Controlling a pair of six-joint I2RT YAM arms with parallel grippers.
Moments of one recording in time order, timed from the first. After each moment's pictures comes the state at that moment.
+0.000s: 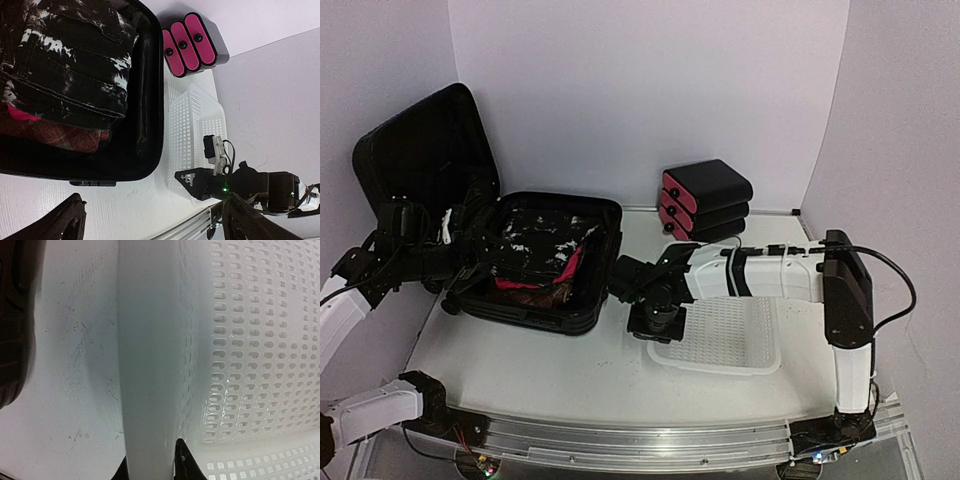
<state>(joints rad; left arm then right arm) -0.28 0.78 0.86 -0.63 0.47 -0.72 1.12 2.04 1.59 -0.91 0.21 1.24</state>
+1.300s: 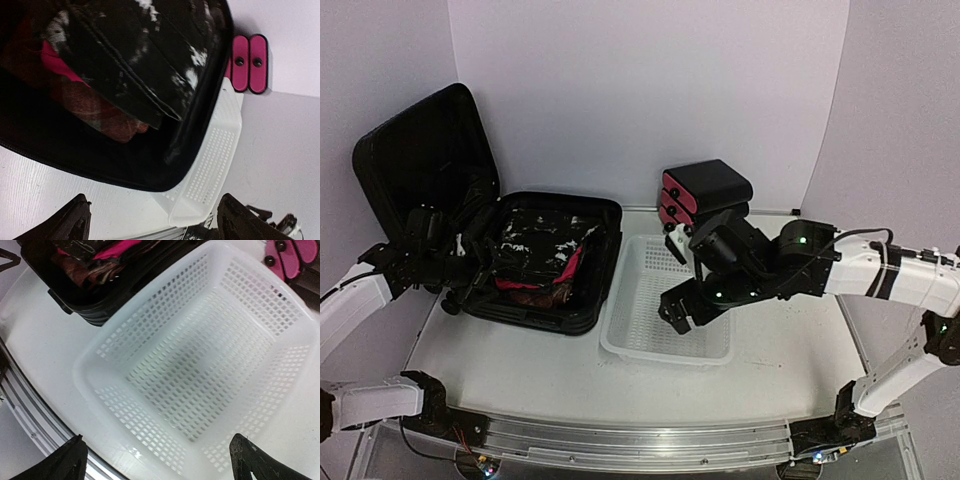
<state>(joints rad) -0.28 0.91 0.80 -0.62 0.41 -1.00 1.15 1.46 1.29 -0.77 0.22 0.44</state>
